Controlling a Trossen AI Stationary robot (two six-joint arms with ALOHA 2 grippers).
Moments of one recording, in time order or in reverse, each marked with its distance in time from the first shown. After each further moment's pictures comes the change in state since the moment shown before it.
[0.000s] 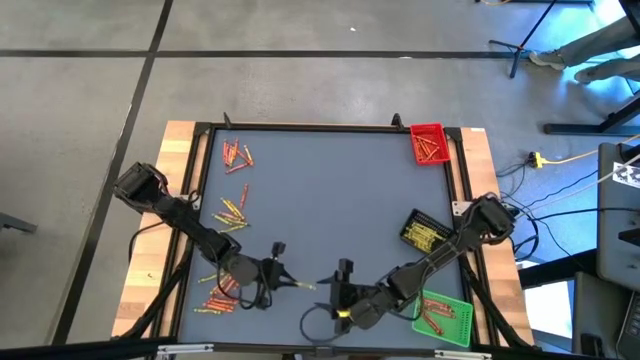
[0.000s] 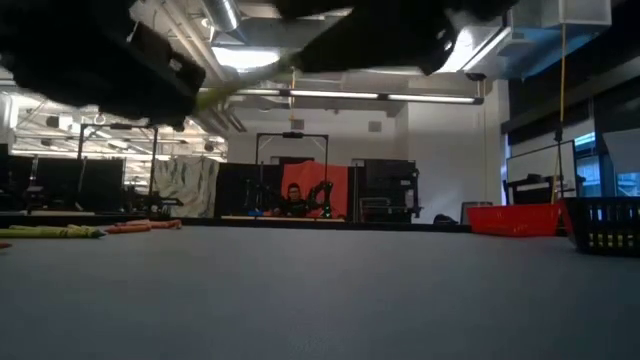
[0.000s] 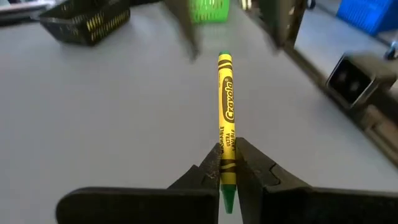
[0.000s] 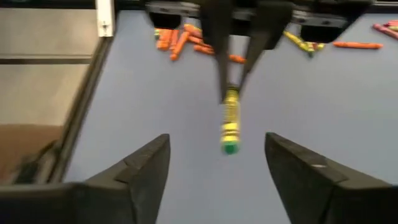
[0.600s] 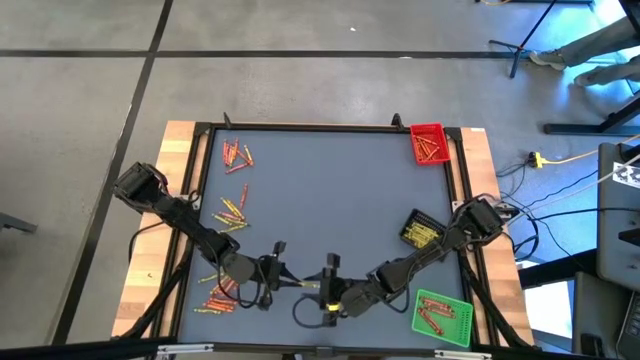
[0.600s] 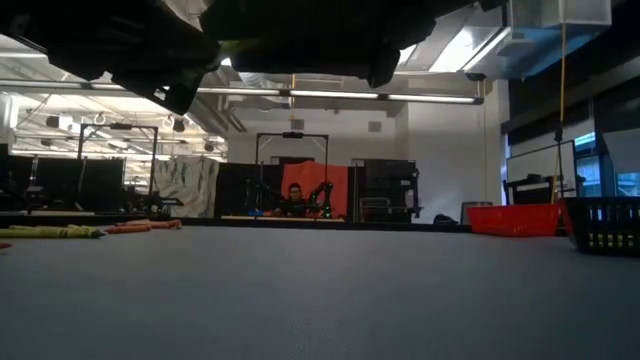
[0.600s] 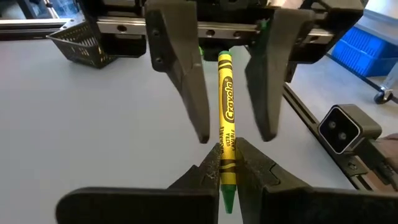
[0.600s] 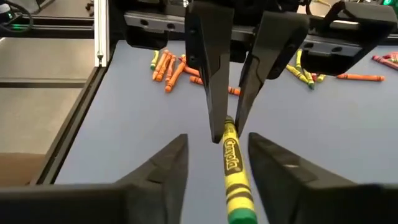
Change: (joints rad) left arm -0.002 -0.001 0.001 0.109 -0.029 -0.055; right arm -0.054 0.071 -0.001 0.232 -0.025 -0.128
